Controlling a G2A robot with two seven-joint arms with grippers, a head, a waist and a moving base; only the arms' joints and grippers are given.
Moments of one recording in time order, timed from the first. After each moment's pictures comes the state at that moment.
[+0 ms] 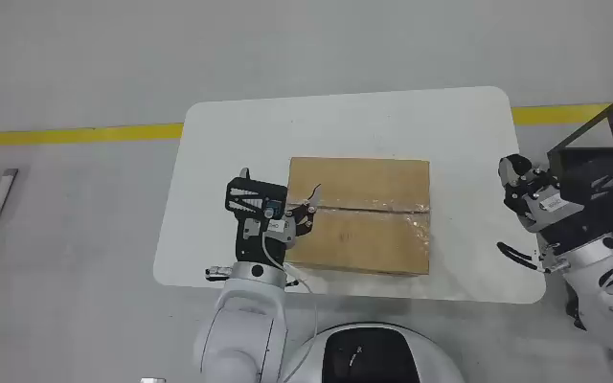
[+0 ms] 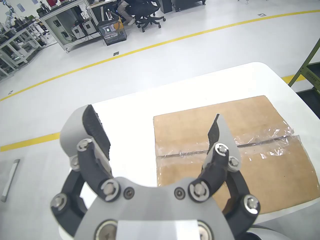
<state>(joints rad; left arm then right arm) 1.36 -1.61 -1.21 -2.33 1.90 -0.10 -0.68 -1.62 -1.02 1.75 -2.22 -0.85 -0.11 0.24</state>
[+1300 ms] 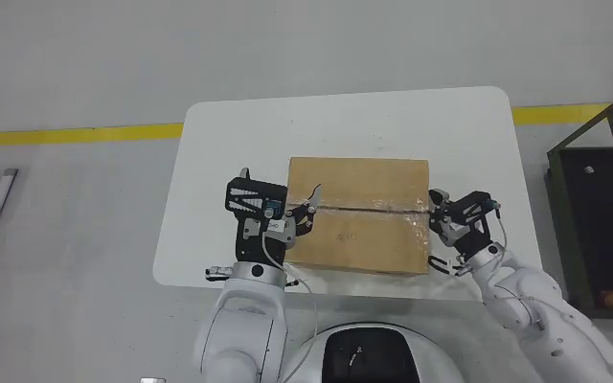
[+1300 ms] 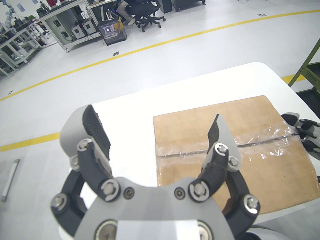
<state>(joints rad) 1.36 -1.61 -1.21 -2.33 1.90 -0.10 -0.68 -1.39 -1.10 1.30 -1.74 -1.08 -0.14 -0.03</state>
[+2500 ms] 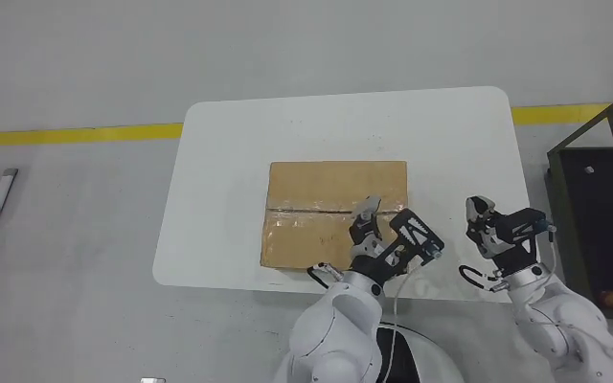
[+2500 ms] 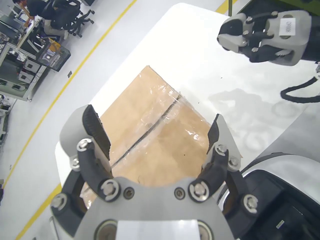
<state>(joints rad) 1.26 -1.62 -0.84 -2.07 2.11 -0.31 -0.82 -1.63 -1.10 1.53 -1.86 -1.12 -0.12 -0.15</state>
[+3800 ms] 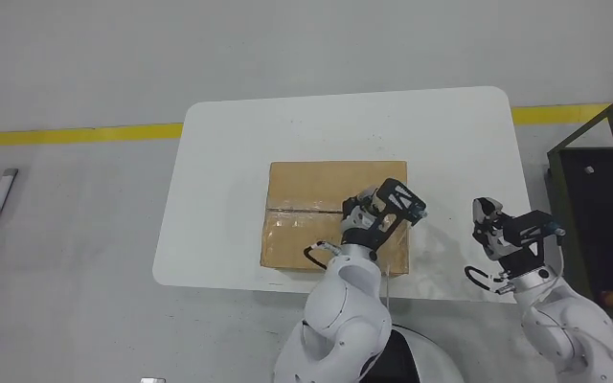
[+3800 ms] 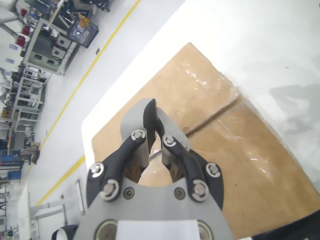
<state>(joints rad) 1.15 -1.66 -0.88 -1.93 2.28 -0.18 -0.84 -1.64 -1.12 1.57 -1.85 -1.13 -0.15 -0.16</state>
